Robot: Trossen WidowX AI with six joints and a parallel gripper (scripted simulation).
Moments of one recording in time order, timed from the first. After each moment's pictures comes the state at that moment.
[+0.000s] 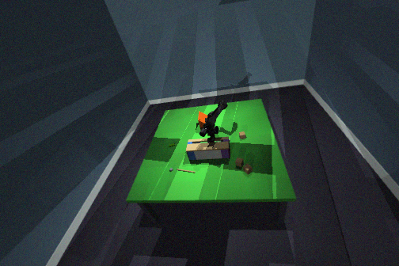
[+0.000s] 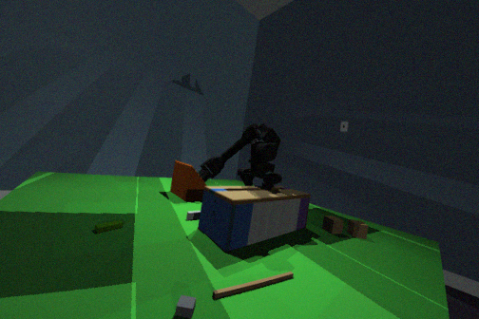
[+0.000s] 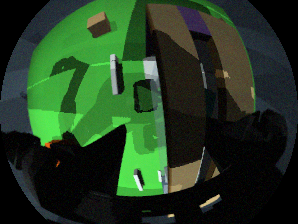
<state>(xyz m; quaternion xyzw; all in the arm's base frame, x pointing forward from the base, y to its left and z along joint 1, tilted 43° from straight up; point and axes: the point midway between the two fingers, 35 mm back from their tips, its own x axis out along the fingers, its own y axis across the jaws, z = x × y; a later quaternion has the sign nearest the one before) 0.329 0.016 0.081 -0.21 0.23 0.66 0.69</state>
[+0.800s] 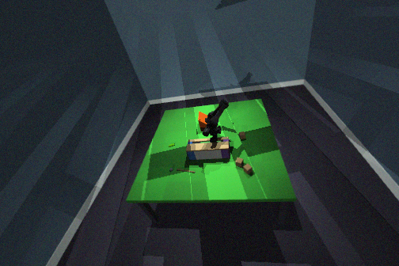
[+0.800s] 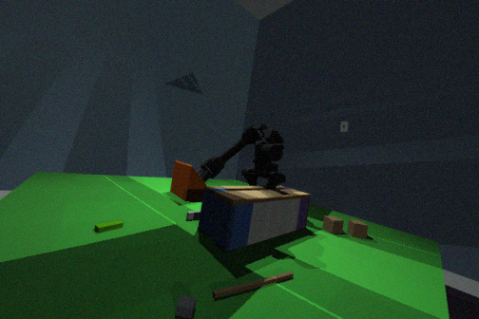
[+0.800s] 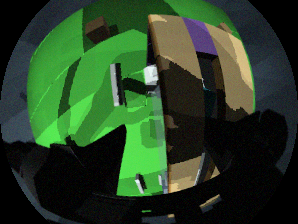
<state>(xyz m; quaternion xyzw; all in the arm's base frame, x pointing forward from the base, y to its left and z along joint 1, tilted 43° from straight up) 0.330 0.033 0.098 -0.21 0.23 0.66 0.69</state>
